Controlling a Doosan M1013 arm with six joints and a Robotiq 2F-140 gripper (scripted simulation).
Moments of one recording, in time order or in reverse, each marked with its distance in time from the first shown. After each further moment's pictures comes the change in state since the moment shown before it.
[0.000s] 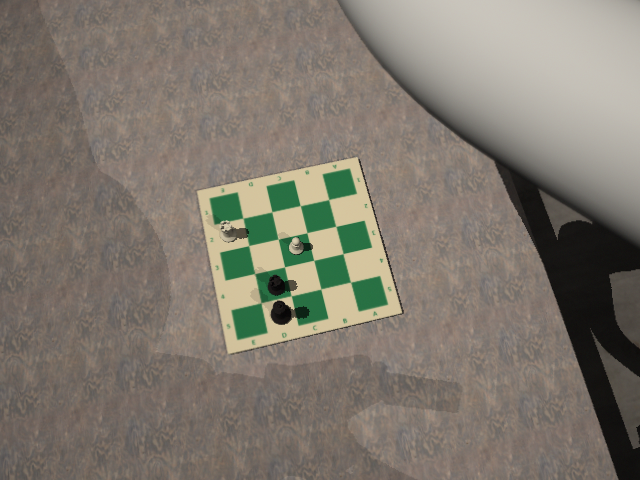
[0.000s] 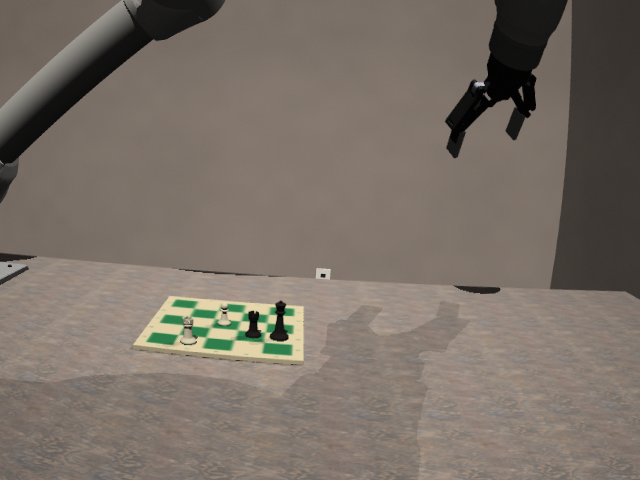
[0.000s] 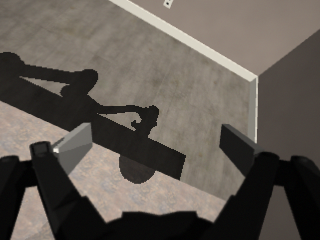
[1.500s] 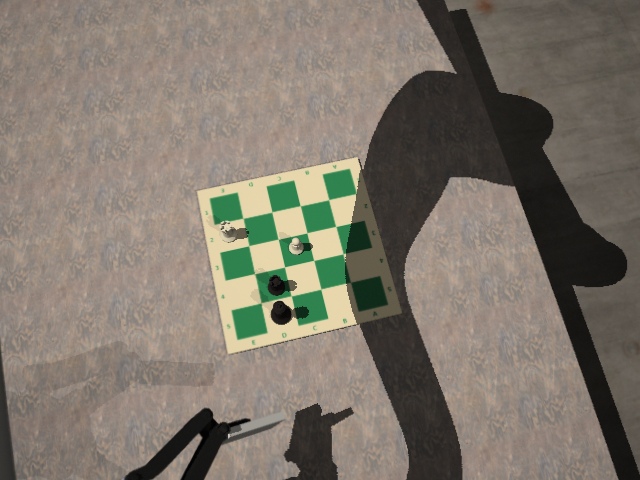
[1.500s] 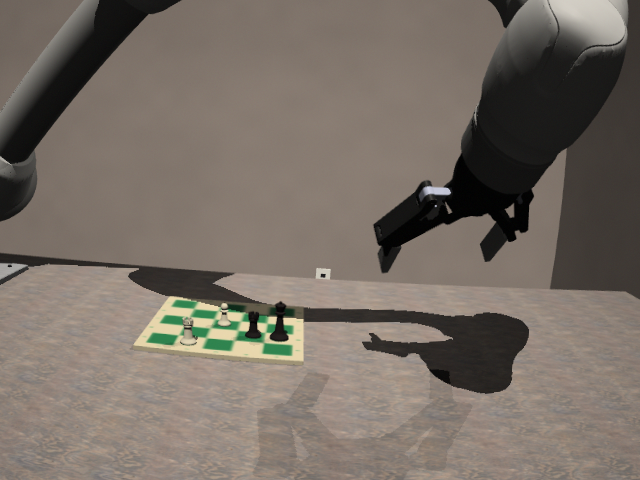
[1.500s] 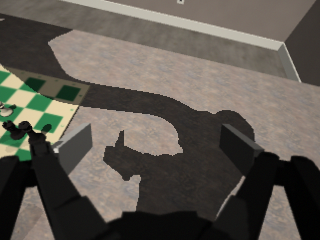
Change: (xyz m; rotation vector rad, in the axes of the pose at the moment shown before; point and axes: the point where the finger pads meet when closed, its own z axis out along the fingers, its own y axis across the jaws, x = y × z) arm -0.228 -0.279 -0.107 0.050 0.112 0.257
